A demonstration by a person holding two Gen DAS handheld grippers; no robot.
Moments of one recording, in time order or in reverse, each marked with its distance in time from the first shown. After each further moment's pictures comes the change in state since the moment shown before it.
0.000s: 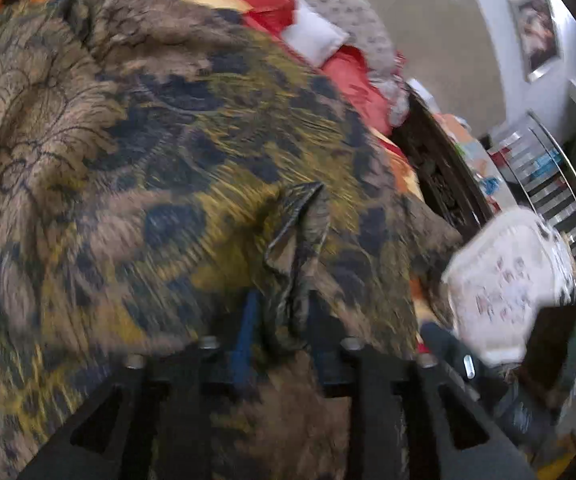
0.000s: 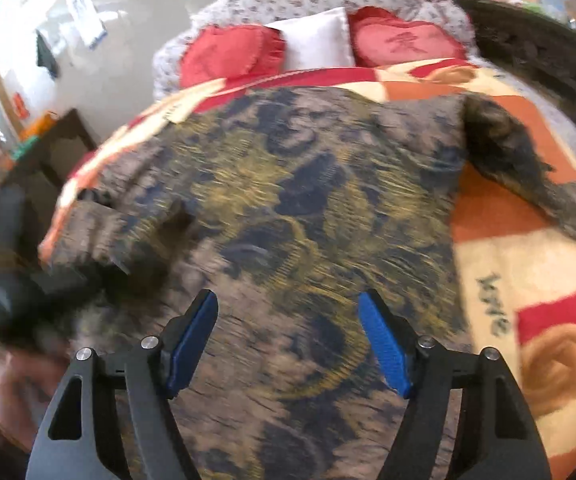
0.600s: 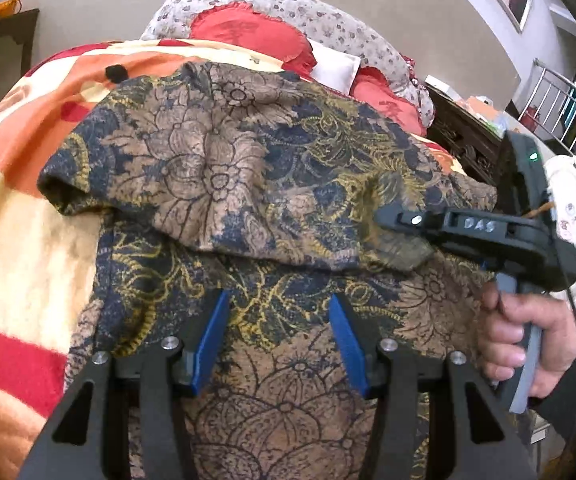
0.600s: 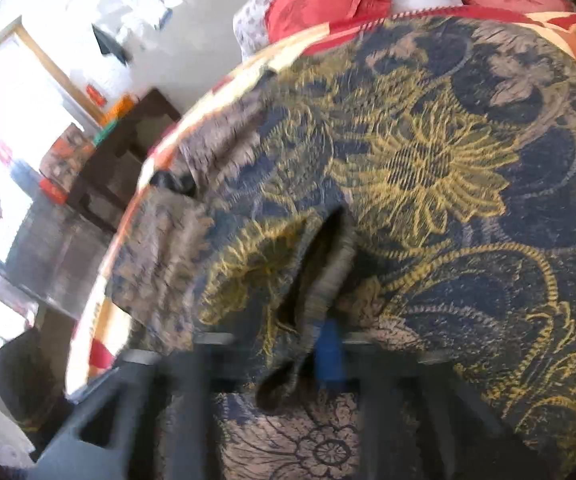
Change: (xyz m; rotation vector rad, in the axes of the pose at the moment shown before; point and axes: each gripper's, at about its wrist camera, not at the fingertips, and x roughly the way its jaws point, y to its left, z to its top) left arm -0.069 0.039 -0.047 0.190 -0.163 0.297; right arm 0.108 0.058 0.020 -0.043 0.123 0.283
